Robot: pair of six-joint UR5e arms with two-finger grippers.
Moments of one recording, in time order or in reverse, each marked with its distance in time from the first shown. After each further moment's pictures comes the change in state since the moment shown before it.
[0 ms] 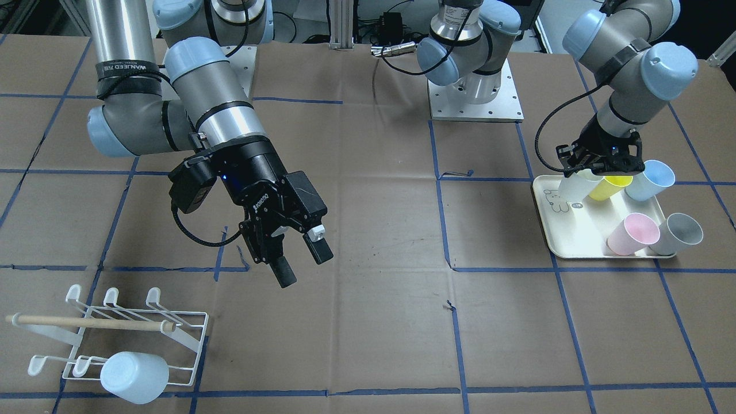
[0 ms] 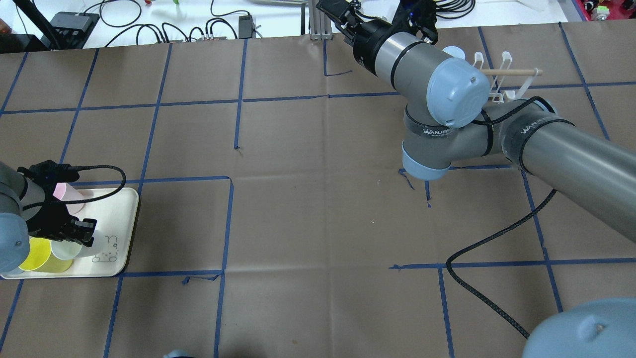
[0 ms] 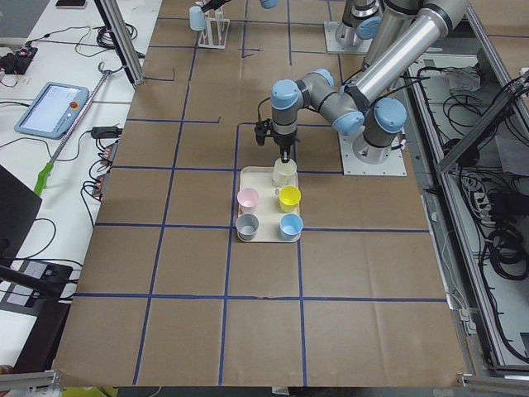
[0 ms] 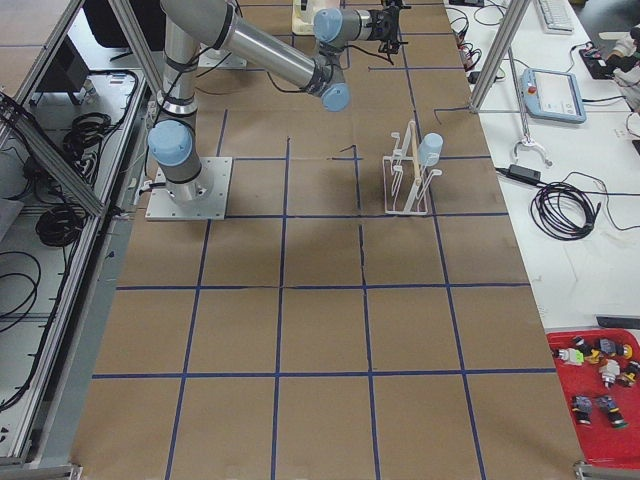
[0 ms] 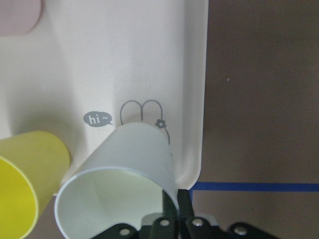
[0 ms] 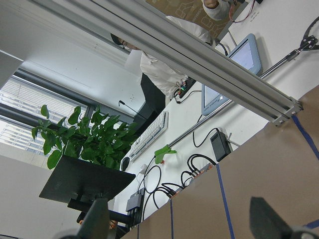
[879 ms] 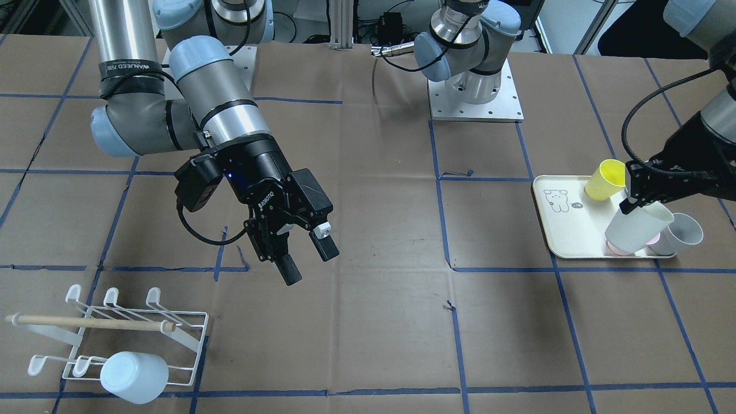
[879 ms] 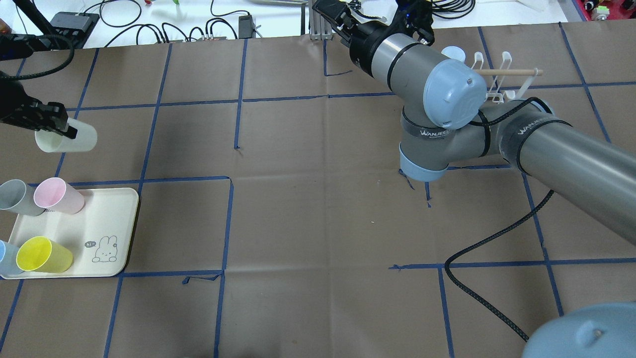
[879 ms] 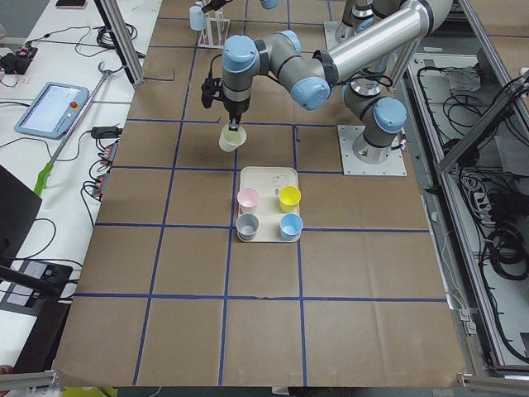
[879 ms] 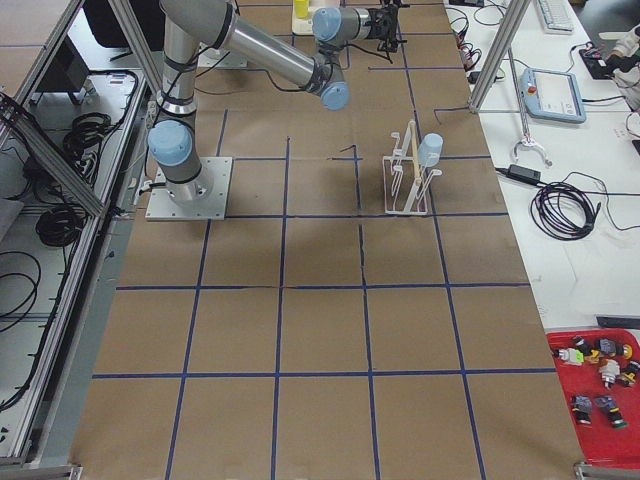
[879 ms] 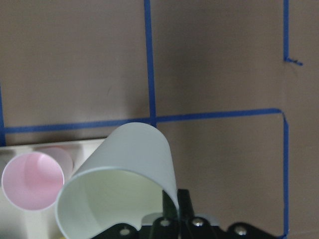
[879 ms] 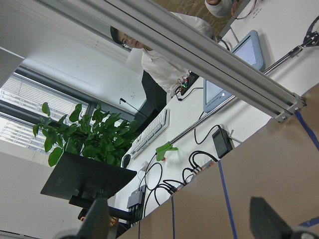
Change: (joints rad) left arm -0.110 -0.200 0.573 -0.307 -0.284 0.000; right arm 0.011 0.000 0.000 0.000 -0.001 0.000
